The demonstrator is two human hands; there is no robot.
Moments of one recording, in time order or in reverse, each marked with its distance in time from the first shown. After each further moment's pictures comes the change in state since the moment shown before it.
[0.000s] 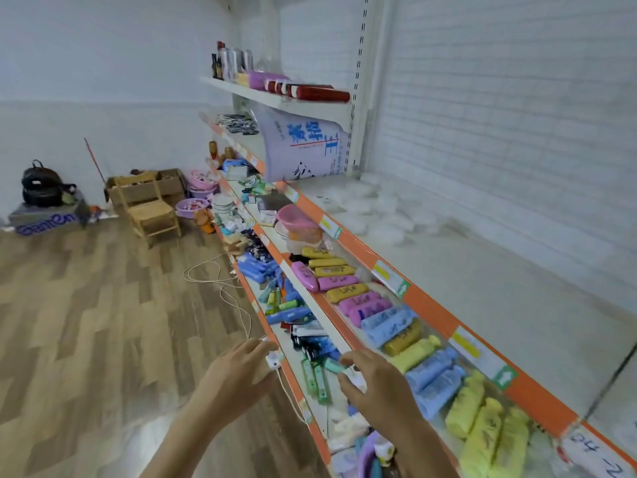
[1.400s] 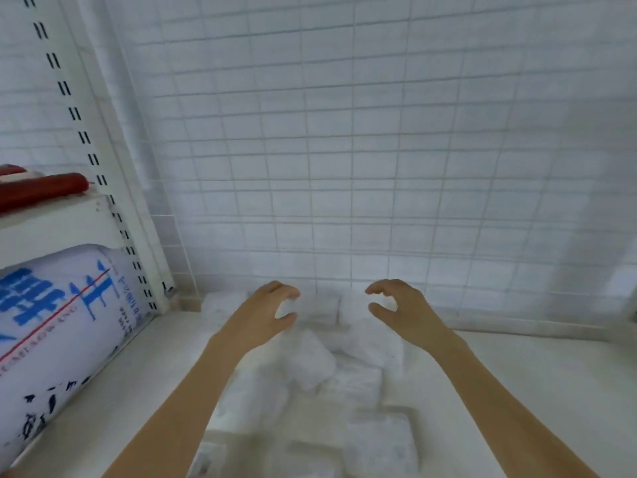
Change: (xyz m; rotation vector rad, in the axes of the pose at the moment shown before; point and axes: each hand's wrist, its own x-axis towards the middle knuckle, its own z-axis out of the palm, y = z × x) left_hand 0.680 0.041 0.092 -0.342 -0.253 0.925; right_hand 0.366 0.251 -0.148 0.002 0.625 0.721
